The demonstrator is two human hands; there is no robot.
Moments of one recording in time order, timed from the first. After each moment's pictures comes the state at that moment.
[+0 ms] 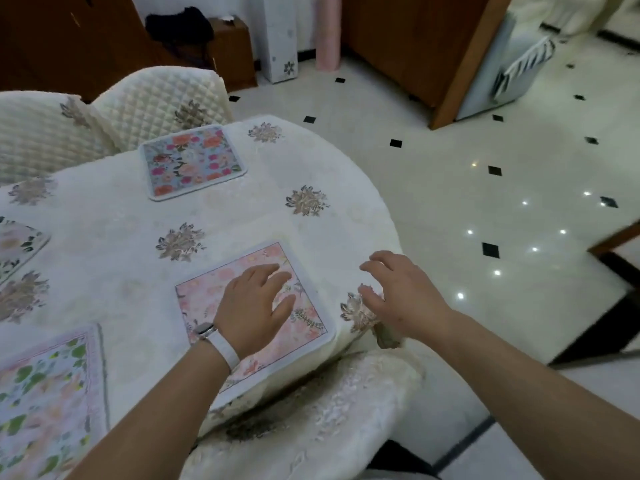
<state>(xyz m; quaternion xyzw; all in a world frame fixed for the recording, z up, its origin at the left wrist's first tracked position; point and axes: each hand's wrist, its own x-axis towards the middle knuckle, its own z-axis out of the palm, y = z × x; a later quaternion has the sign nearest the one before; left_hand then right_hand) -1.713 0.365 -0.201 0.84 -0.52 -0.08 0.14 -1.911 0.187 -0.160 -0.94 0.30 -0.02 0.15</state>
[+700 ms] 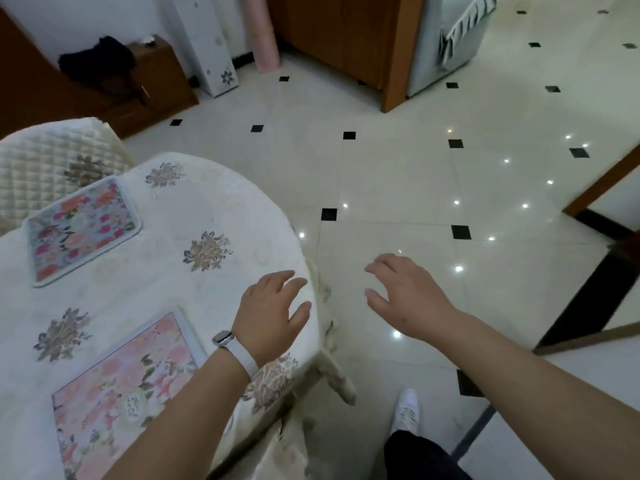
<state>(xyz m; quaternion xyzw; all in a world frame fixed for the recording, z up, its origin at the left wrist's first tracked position) -1.828 0.097 -0.209 0.79 -0.59 -0.09 0.11 -2.037 -0.048 -0.194 -0.91 0.37 -0.02 0.19</state>
